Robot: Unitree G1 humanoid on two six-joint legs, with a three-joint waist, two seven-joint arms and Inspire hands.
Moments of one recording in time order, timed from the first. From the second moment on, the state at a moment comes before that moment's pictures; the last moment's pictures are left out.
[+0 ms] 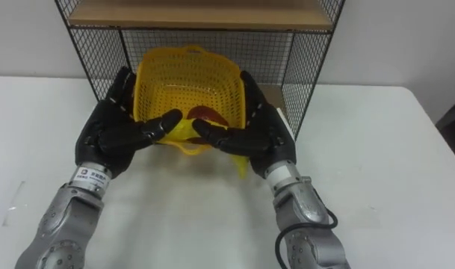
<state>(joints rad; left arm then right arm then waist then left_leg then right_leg) -0.03 0.16 -0.18 0.09 -0.69 -0.13 -0.07 -0.12 -0.20 0.24 0.26 0.67 -0.17 0.15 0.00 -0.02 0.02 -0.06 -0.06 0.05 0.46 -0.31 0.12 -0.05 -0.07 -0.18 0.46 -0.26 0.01</state>
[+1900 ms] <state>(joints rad) -0.40 0.14 -0.14 0.56 -0.67 0.11 -0.01 -0.49 -0.20 0.21 0.66 0.66 0.05 0.03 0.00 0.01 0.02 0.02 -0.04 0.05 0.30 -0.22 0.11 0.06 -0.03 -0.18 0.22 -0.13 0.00</state>
